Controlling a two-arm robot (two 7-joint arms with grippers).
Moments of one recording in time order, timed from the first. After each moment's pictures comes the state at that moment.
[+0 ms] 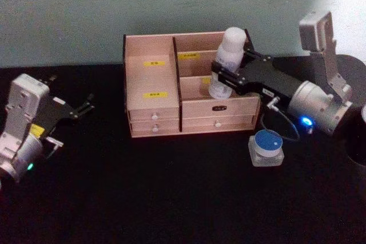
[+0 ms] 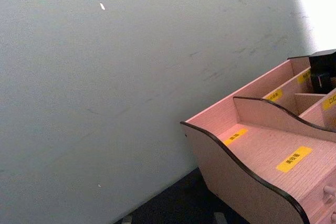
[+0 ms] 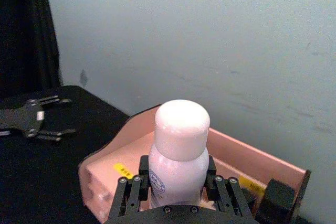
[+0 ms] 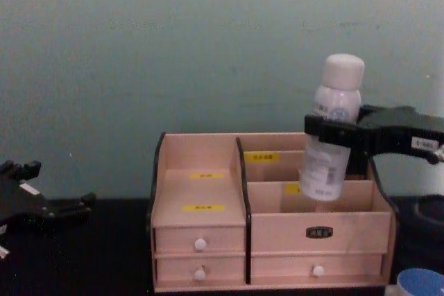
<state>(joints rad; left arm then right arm) -0.20 0.60 0.45 -1.41 -0.25 -0.12 0.03 0.34 0.44 -0.38 -1.47 0.43 0.06 0.47</state>
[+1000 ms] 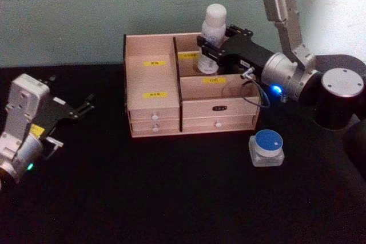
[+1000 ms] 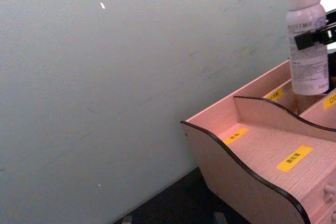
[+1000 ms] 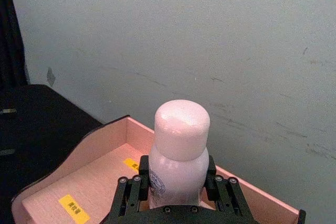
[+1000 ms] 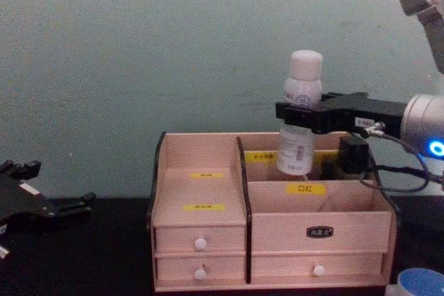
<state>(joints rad) -0.20 0.60 0.45 -1.41 -0.25 -0.12 0.03 0.58 0.28 -0.43 -1.14 0.32 0.01 0.45</state>
